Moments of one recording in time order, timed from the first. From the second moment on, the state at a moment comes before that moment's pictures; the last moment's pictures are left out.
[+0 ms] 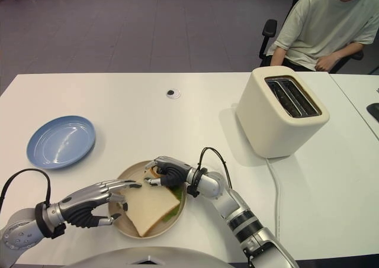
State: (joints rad) left arm 0.50 0.88 -0.05 -0.22 0.21 -0.77 -0.41; right arm -0.16 -0.27 0.52 0.20 -0.31 -0.44 0.42
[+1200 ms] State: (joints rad) left arm 0.49 0.61 -0.04 -0.23 0.16 -0.86 -0.47; right arm -0.23 -0.27 0.30 0.30 -0.33 -0.35 0.20
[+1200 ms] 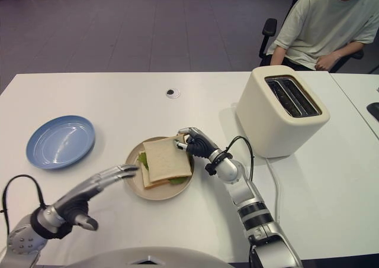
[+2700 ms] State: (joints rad) left arm 0.10 0.59 -0.11 0.08 0.48 -0.89 0.02; right arm -0.10 -0.36 0.06 -0.24 -0.29 -0.39 0.08
